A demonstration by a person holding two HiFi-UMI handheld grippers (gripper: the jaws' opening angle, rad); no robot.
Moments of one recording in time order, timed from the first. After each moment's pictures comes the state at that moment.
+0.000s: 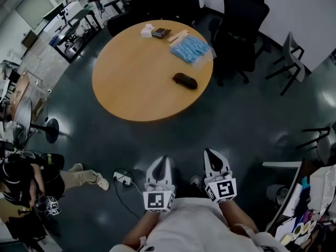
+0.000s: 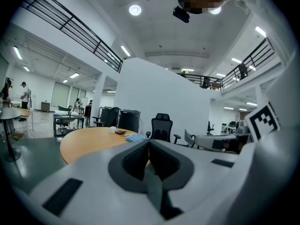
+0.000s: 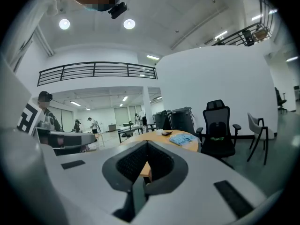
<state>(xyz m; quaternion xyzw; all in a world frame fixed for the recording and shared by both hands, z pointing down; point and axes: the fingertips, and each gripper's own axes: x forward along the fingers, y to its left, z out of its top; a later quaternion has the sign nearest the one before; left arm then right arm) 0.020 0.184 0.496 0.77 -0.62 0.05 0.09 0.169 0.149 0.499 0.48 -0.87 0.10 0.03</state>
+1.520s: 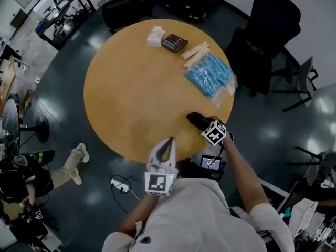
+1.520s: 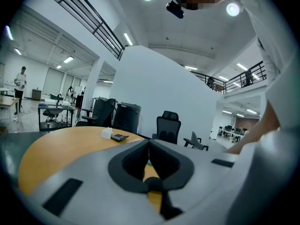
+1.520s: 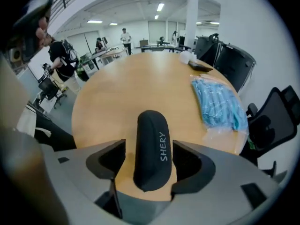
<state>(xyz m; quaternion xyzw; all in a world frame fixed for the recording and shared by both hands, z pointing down) -0.081 -0.195 0.522 0.80 -0.59 0.05 0.14 0.067 -0.271 0.777 0.19 -0.80 0.14 0.54</state>
